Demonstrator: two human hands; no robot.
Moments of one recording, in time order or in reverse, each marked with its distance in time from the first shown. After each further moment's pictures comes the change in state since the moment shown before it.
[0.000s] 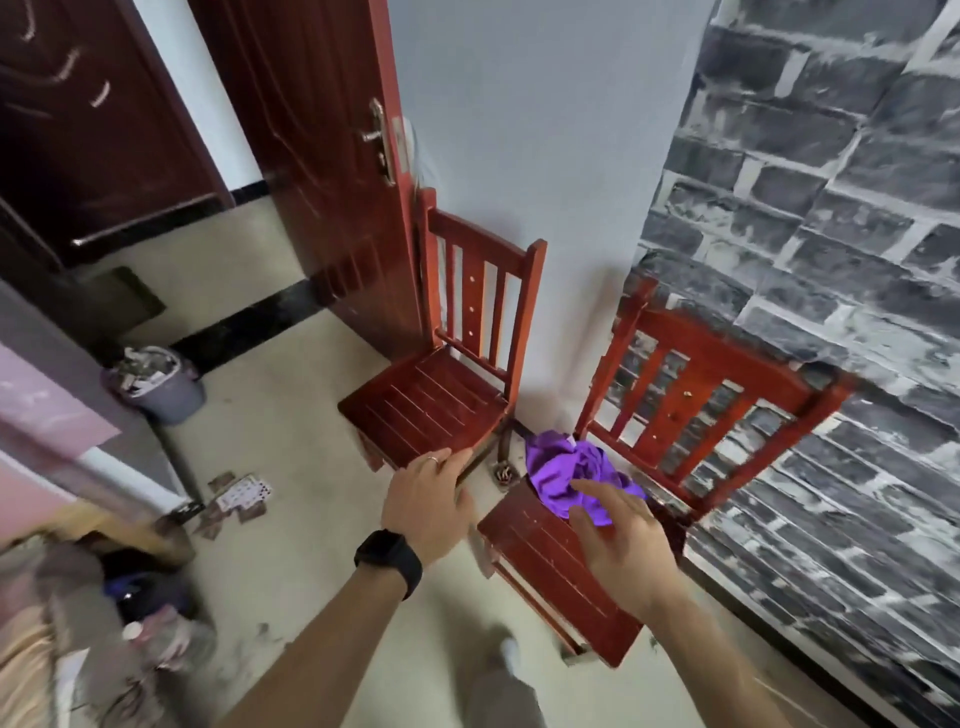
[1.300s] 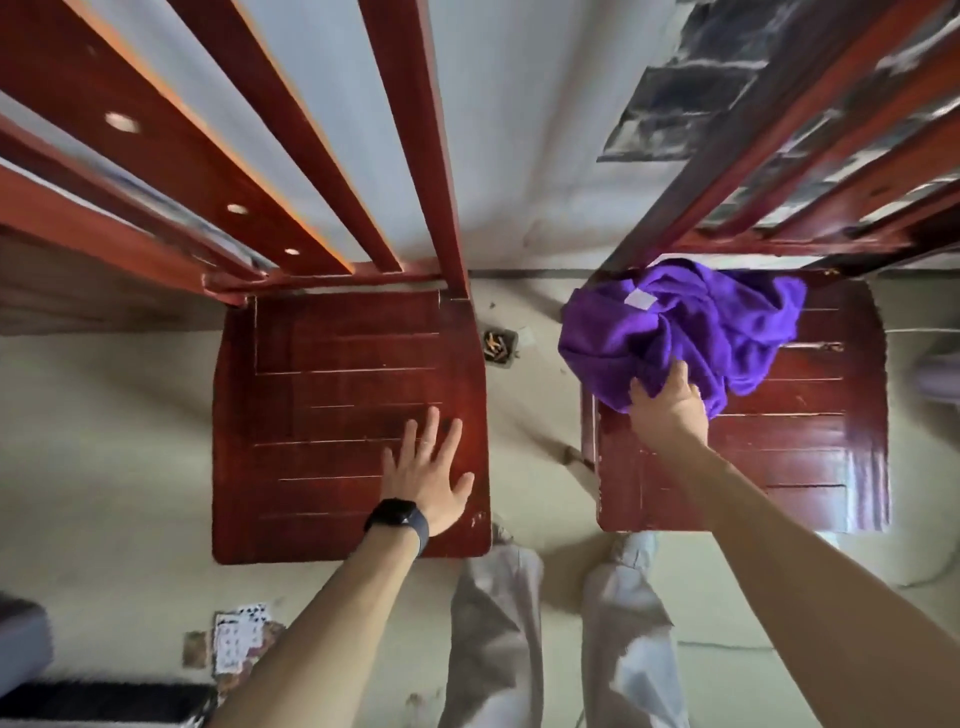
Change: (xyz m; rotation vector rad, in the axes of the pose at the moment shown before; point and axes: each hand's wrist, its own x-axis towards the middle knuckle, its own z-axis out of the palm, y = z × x) left_hand 0.395 -0.251 0.357 0.474 -0.951 0.468; right_hand 0.274 0.229 0.377 0.161 0.148 1.436
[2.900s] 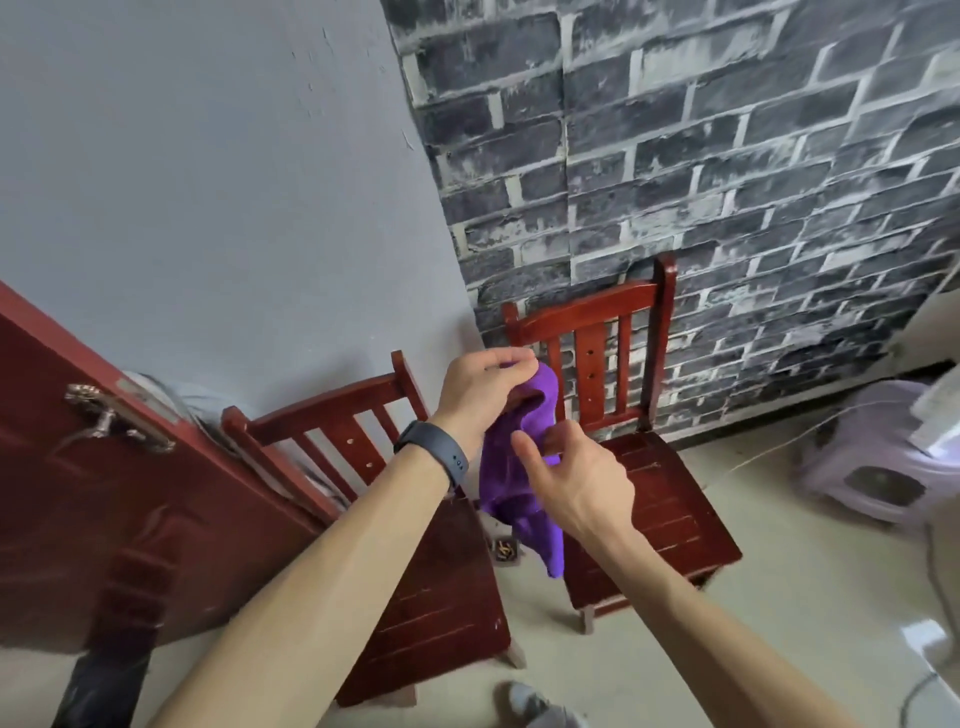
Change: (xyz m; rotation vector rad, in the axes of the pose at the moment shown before) left_hand -0.467 0.223 -0.345 -1.195 0.407 0.540; right_hand -0.457 -0.026 -0.293 0.321 0.378 -0.486
